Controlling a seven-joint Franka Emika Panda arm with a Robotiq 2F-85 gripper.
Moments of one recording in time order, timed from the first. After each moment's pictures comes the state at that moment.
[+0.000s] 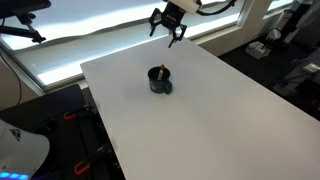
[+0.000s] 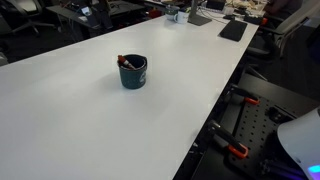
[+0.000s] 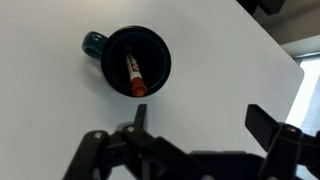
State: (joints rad) arm 0.02 0.64 0.14 -1.42 0.05 1.59 -0.51
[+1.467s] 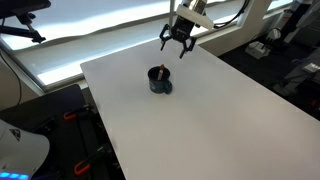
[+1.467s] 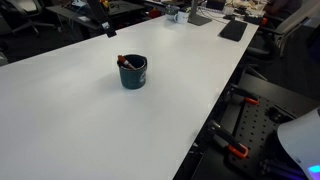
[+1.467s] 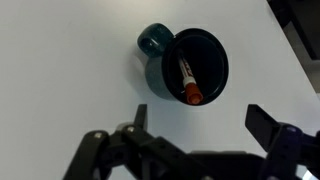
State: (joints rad) arm -0.01 0.79 0.15 -1.28 -0.09 1.58 -0.77
